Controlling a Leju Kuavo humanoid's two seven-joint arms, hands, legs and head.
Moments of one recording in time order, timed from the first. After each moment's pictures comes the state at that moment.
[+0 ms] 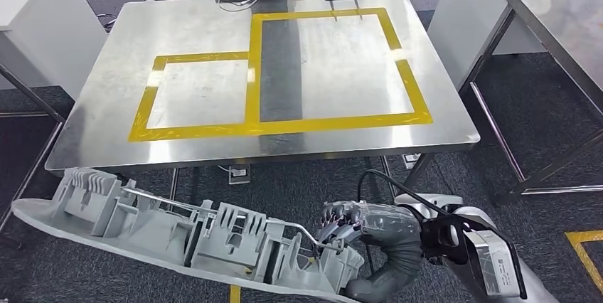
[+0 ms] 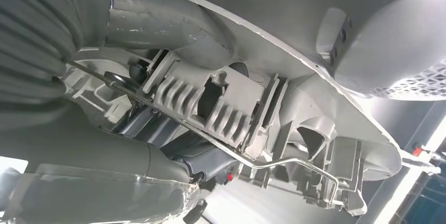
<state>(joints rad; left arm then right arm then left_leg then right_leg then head) -0.02 -0.36 1.51 -1.18 -1.11 -0.81 -0.40 -0.41 -0.34 0.69 -1.90 -0.27 0.72 -0.36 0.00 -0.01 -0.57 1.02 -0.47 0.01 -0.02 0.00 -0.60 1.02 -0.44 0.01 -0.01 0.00</state>
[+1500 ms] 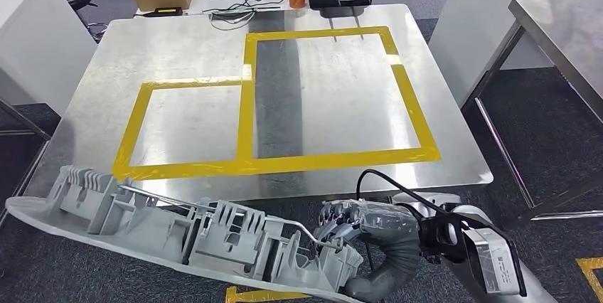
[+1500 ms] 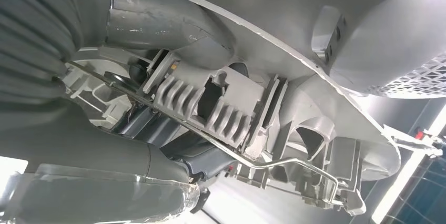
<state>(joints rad) -0.02 -0.35 1.51 -1.19 -1.09 -0.80 -0.39 -0.42 -0.33 0.69 -1.90 -0.27 0.72 -0.37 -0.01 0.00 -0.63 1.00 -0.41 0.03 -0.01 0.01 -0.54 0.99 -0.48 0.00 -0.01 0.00</state>
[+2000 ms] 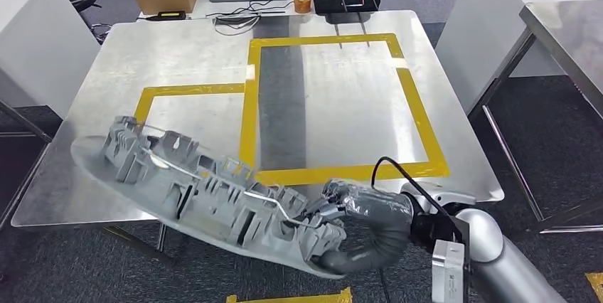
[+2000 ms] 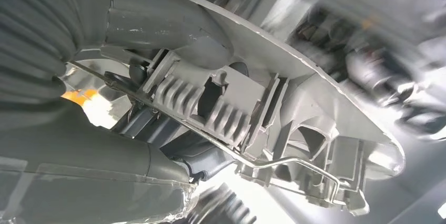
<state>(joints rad) -0.01 -0.36 1.51 -1.18 -1.02 -0.78 -0.36 -0.44 -0.35 0.67 -1.92 0.01 0.56 -0.34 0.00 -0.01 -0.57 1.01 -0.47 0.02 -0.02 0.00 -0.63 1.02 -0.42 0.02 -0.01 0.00</state>
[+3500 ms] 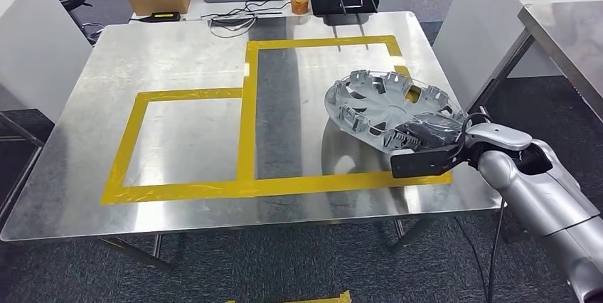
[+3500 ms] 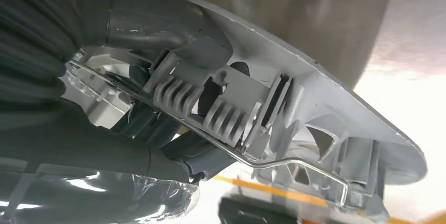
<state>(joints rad) 0.00 -0.36 1.51 -1.18 -1.00 -0.77 -0.38 -0.72 -0.56 0.72 -1.27 0.76 0.40 -0.23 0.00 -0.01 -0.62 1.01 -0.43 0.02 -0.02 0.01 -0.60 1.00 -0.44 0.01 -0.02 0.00</state>
